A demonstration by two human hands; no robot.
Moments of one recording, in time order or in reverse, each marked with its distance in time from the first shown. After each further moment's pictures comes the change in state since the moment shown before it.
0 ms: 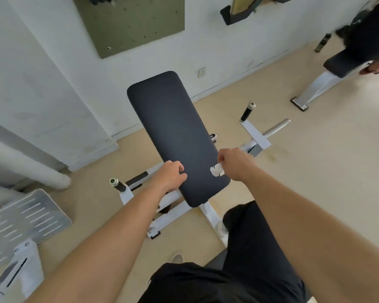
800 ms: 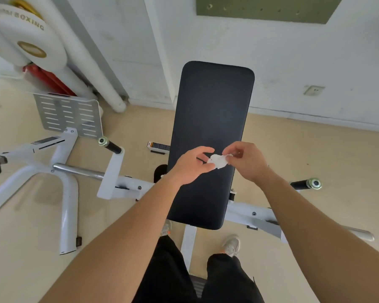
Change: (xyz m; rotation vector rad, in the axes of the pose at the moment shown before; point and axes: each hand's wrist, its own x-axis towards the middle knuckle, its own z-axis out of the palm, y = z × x) left_hand 0.207 0.126 0.012 -0.810 0.397 -0.361; right_hand 0.311 0.071 -0.067 0.499 -0.359 -0.579
